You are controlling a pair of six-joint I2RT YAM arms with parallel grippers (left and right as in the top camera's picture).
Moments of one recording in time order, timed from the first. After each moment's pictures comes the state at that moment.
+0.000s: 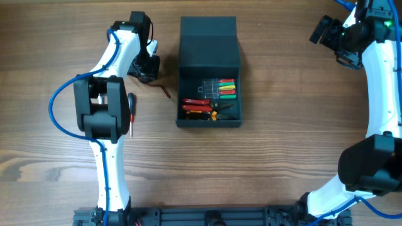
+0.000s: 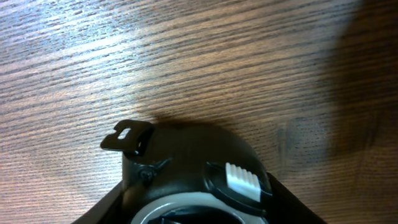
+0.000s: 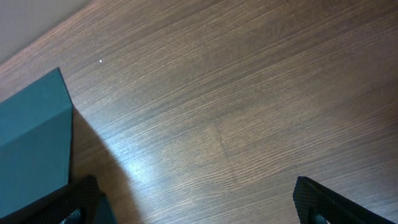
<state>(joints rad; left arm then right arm) -0.12 2.38 1.94 -1.11 -0.03 0.05 -0.17 1.82 1.78 -1.01 -0.04 0.33</state>
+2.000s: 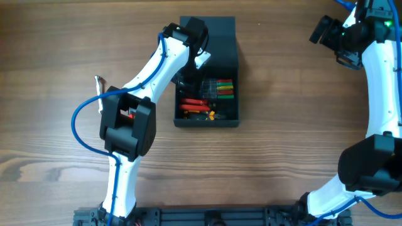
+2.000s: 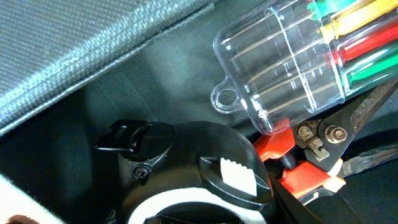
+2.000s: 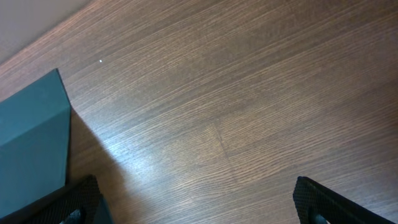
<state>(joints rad) -0.44 2.25 1.94 -1.26 0.03 0.08 -0.17 1.82 1.78 -1.01 -0.04 0.33</state>
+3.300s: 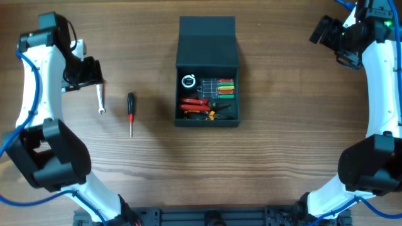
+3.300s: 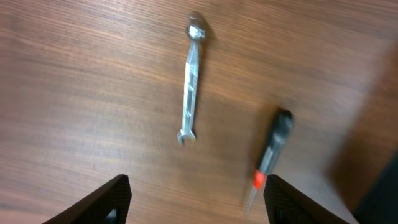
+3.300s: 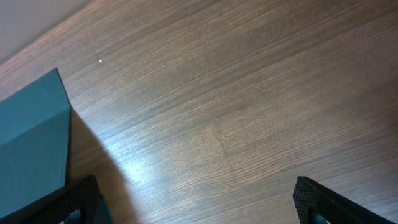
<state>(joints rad) 0.24 1.92 1.68 -1.21 -0.01 -0.01 -0.17 1.82 1.78 -1.01 -0.04 0.33</state>
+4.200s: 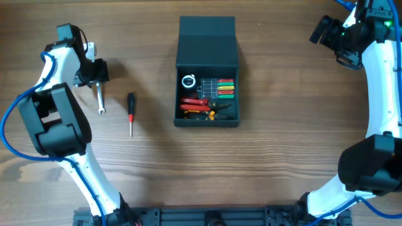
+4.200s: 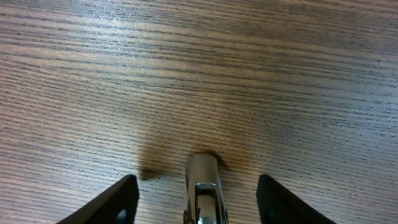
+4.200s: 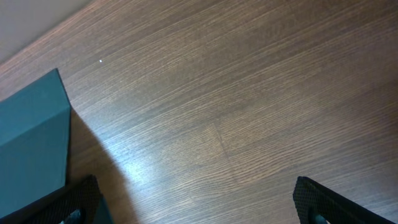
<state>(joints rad) 0.25 2.21 1.66 -0.82 0.01 0.06 -0.17 1.82 1.78 -1.01 -0.04 0.33</state>
